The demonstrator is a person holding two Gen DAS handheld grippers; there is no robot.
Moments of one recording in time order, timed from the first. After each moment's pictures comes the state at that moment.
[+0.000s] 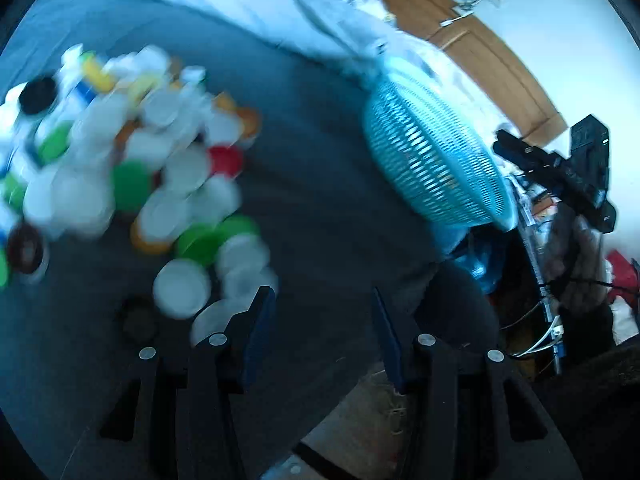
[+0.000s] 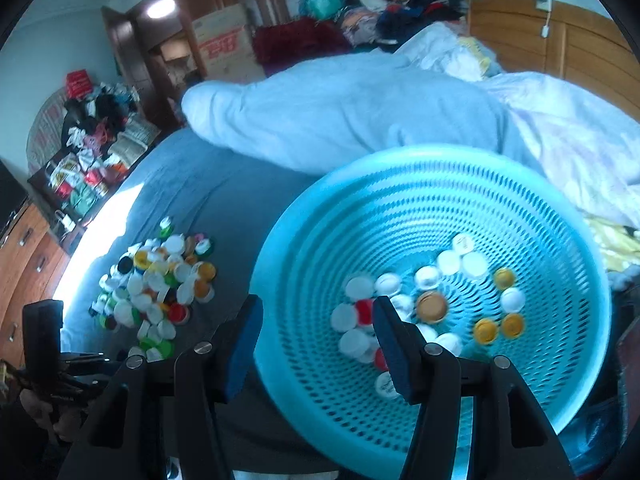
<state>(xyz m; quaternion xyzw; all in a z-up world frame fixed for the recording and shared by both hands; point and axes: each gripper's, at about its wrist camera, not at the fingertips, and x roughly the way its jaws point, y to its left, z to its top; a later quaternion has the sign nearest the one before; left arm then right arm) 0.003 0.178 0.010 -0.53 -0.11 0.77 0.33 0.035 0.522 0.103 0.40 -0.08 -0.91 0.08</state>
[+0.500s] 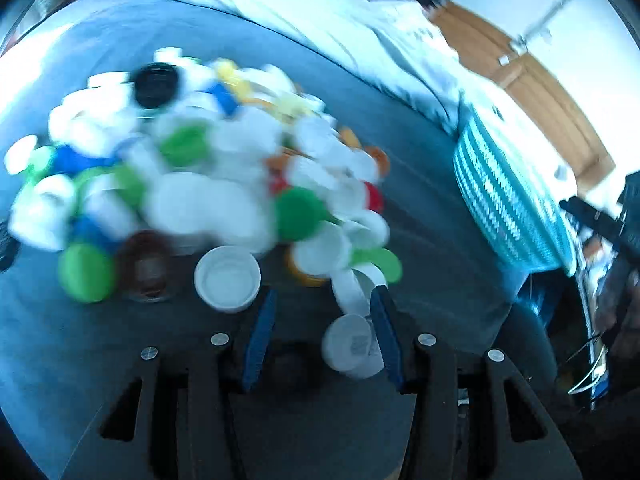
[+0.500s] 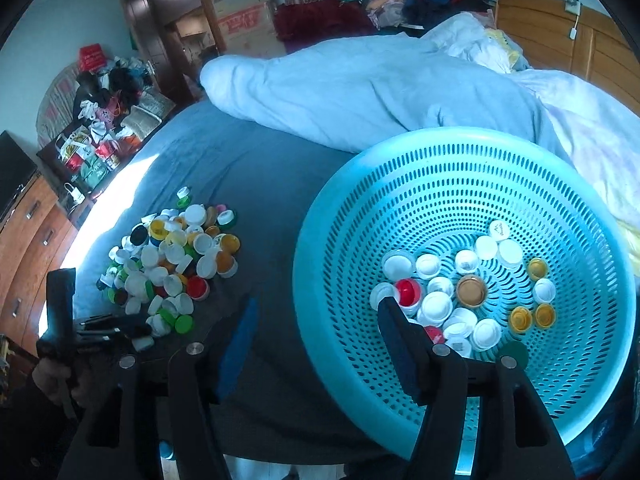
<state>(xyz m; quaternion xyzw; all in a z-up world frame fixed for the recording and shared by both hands) -0.013 0.118 -0.007 -0.50 -0.13 0.83 0.22 0.037 0.485 0.094 0.43 -0.05 -0.90 0.11</state>
